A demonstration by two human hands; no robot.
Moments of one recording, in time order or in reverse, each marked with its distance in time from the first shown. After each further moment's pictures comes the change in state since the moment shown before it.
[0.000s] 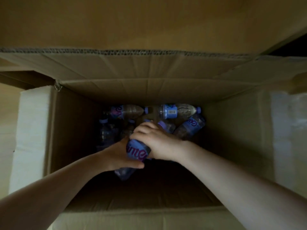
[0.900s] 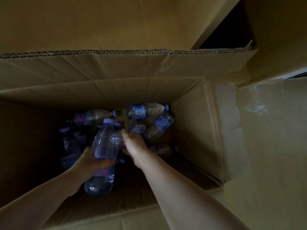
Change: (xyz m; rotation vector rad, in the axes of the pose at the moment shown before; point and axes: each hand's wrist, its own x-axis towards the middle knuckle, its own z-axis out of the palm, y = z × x) left_hand 0.026 -0.004 0.044 -0.347 0.302 0.023; right_hand -0.012 0.011 0.033 1.418 0.403 1.013
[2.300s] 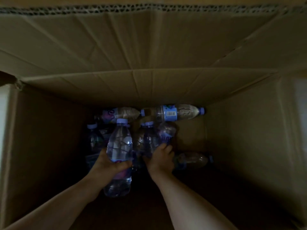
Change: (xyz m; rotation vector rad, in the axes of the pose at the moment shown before) left_hand 0.007 -0.015 -0.015 -0.141 0.148 -0.063; right_hand 0.079 0.075 0.027 -0.926 0.373 -0.095
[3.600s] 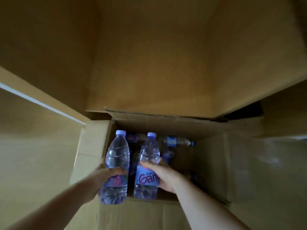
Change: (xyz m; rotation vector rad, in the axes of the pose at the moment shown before) left_hand -0.199 0.079 -0.121 -0.251 -0.057 -0.079; right_hand -0.204 -0.063 -0.162 0.860 -0.647 -0.043
